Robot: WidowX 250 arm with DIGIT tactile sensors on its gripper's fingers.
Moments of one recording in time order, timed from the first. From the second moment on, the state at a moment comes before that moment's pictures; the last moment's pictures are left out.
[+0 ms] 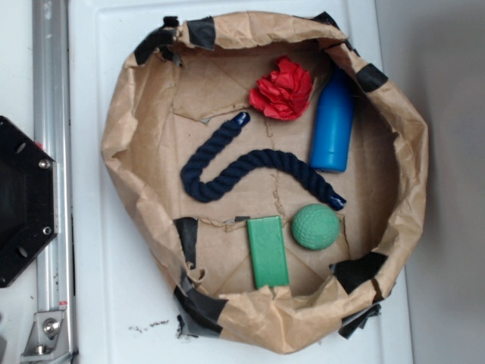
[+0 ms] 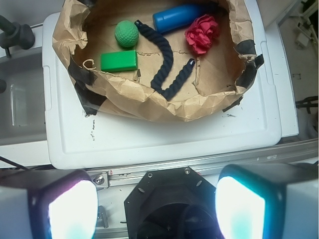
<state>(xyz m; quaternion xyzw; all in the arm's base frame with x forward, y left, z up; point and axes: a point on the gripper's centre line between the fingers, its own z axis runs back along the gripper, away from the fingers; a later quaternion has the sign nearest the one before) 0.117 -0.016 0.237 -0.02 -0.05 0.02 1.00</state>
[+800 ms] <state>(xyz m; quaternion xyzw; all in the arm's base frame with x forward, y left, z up) 0.207 -0.026 0.217 -0.01 -0.03 0.14 0.99</state>
